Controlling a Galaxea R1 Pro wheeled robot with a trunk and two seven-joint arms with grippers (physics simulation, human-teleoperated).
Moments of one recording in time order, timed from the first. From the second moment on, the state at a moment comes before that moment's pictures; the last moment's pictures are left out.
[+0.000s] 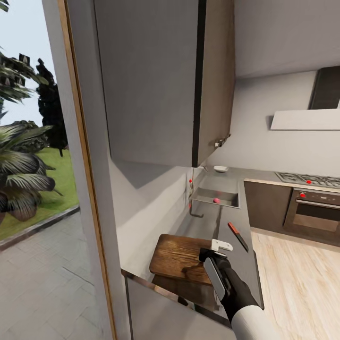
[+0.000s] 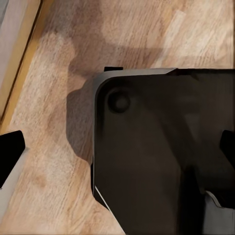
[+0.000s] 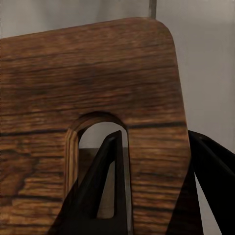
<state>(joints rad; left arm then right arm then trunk) 0.00 0.01 0.00 0.04 0.01 -0.19 0.00 -0.56 0.17 0.04 -0.85 -0.26 0.46 -0.44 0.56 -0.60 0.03</state>
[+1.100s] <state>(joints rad) 0.00 -0.04 0.00 0.05 0.02 -0.35 -0.05 -0.56 0.17 0.04 -0.88 -0.25 0.50 -0.43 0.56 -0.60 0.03</state>
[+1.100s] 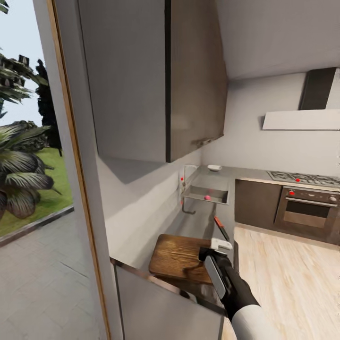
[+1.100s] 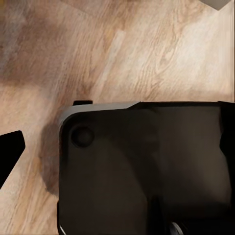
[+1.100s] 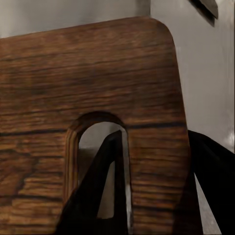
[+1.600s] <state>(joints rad) 0.00 -0.04 0.00 0.05 0.02 -0.35 -0.05 -0.56 0.17 0.12 -0.95 -0.25 0.58 -0.43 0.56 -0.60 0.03</state>
